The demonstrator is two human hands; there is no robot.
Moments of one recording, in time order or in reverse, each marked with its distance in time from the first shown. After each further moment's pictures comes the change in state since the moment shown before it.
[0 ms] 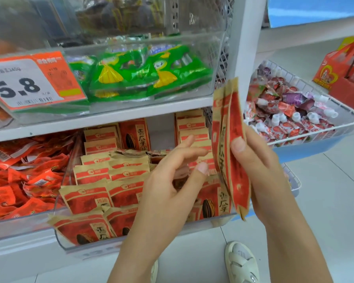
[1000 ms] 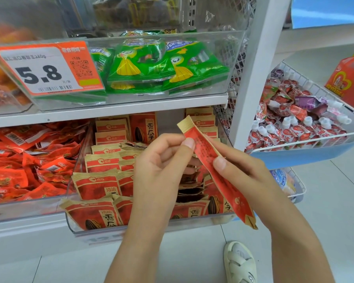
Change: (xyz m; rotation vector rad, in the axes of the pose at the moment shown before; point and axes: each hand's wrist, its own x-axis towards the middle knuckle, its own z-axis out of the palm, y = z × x) left_hand 0.004 0.014 -0.007 -0.296 0.256 -0.082; right_hand -0.007 0.009 0.001 -0.232 -0.266 0.161
